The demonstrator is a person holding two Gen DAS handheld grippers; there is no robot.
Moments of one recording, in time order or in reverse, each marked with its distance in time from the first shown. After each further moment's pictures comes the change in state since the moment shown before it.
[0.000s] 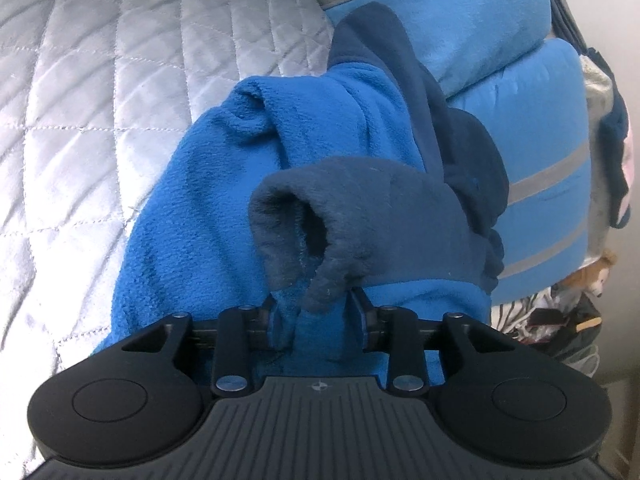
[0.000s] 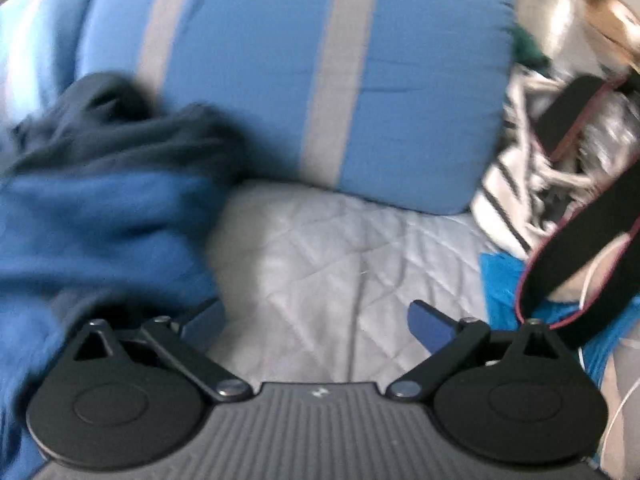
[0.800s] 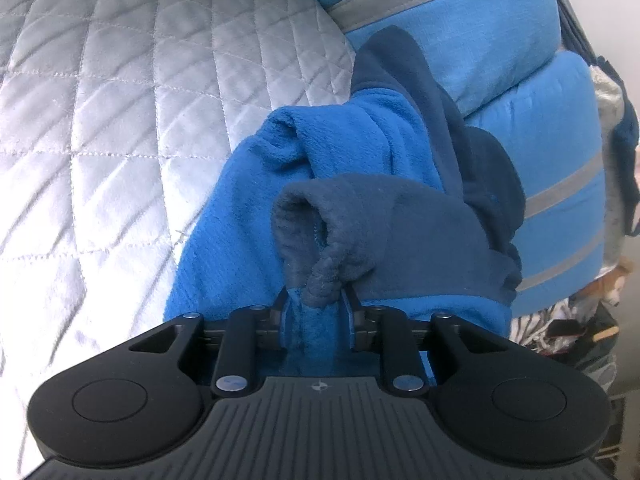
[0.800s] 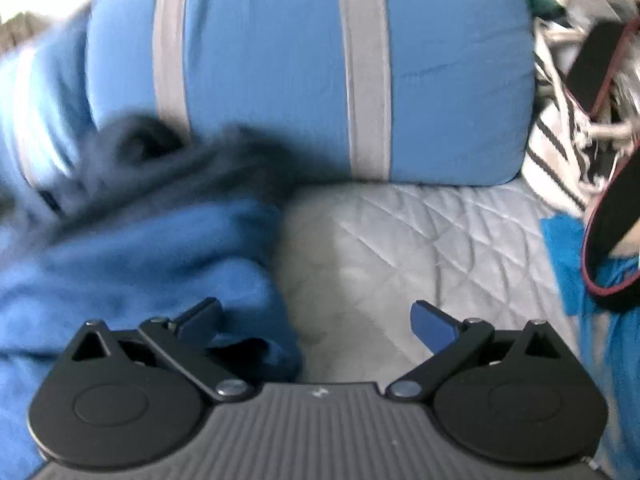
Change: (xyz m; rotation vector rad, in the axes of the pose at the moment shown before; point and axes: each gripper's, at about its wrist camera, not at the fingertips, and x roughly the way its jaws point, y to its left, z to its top) left arm -0.018 0.004 0.001 -0.013 -0.046 0.049; right arm 0.017 0.012 0.028 0.209 0.074 0.087
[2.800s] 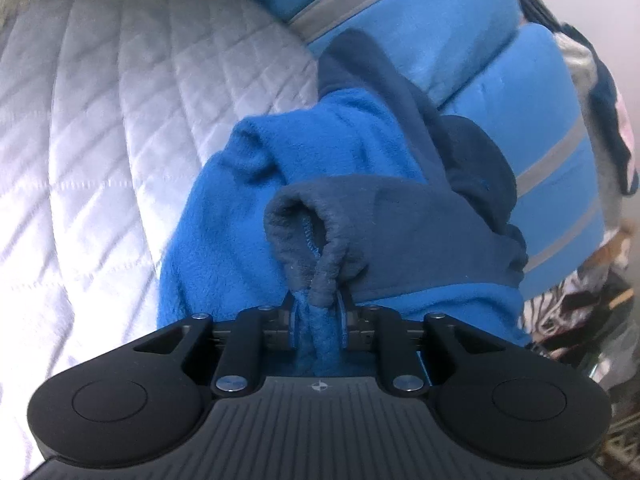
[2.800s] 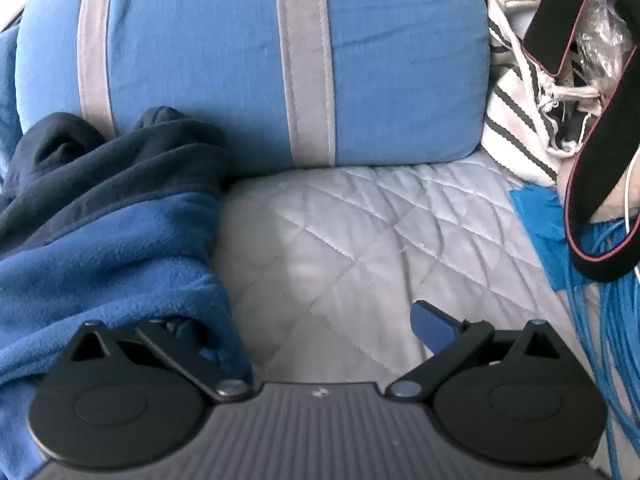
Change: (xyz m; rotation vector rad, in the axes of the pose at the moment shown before) left arm 0.000 -0.011 -0.011 0.187 -0.079 0.022; right arm 0.030 -0.004 -0.004 0.134 -0.023 -0.109
